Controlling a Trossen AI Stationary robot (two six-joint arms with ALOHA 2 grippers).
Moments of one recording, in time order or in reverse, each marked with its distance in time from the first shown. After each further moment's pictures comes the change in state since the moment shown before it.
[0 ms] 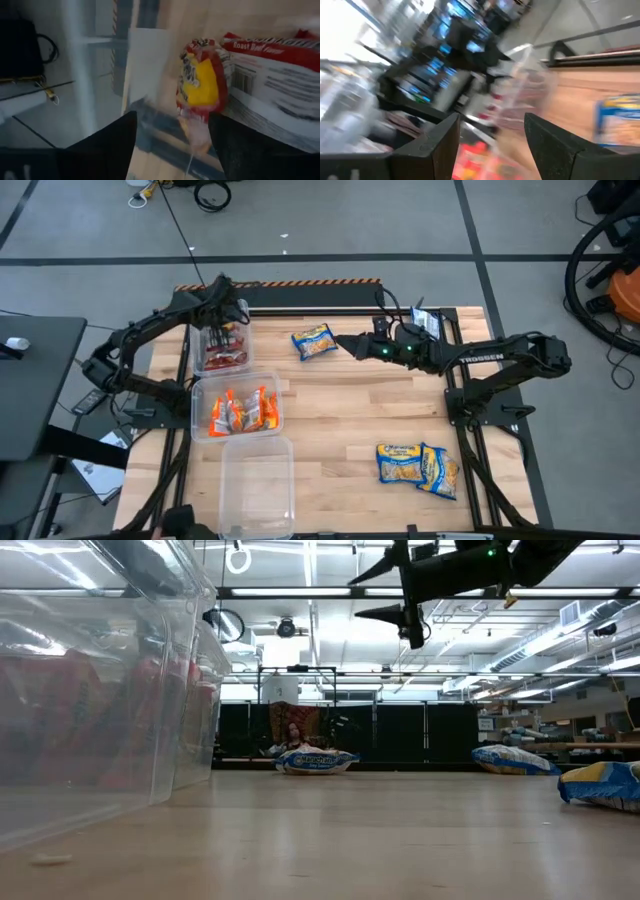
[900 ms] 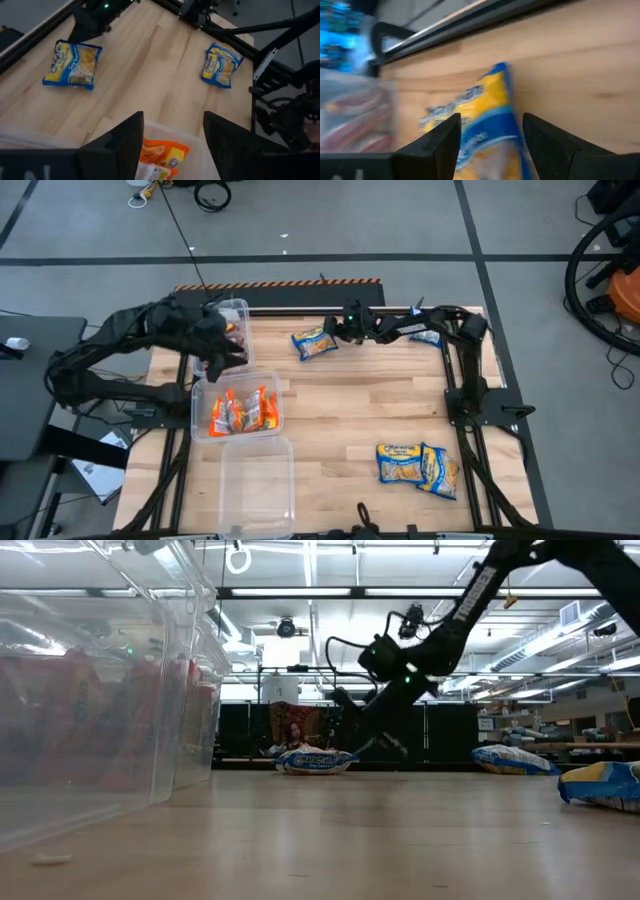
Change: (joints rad) left arm -0.642 -0.375 0.385 -0.219 0.563 -1.104; right arm -0.362 0.684 0.340 -0.271 -0.192 0.195
